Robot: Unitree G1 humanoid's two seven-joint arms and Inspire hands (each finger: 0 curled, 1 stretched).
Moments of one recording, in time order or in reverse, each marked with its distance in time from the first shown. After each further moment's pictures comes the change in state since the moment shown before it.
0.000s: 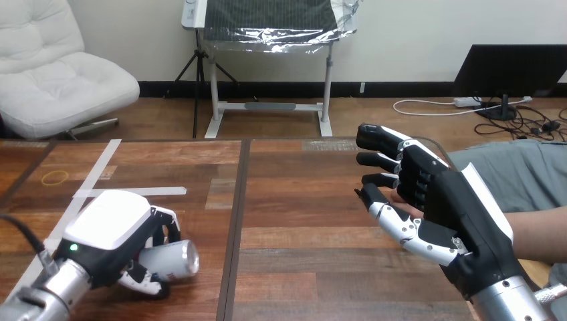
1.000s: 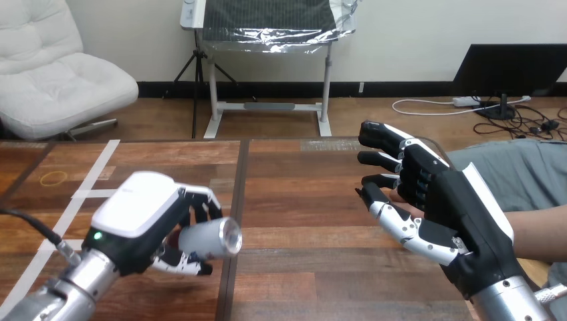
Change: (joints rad) left arm 0.055 -0.055 0.088 -0.217 -0.069 -0.050 -0.048; right arm 0.000 0.002 0.000 0.000 0.001 -0.001 -0.004
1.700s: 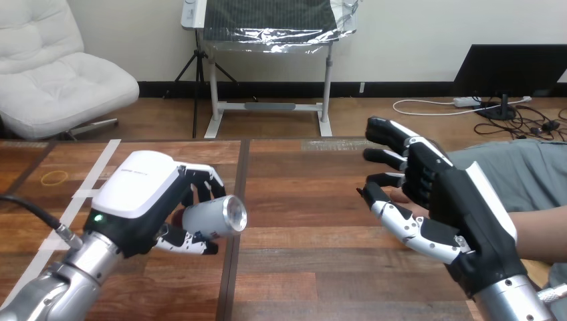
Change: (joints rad) left arm -0.025 -0.035 0.050 -0.033 -0.017 0.013 -0.027; right arm -0.002 -0.001 -0.008 0.000 -0.026 0.002 -0.024
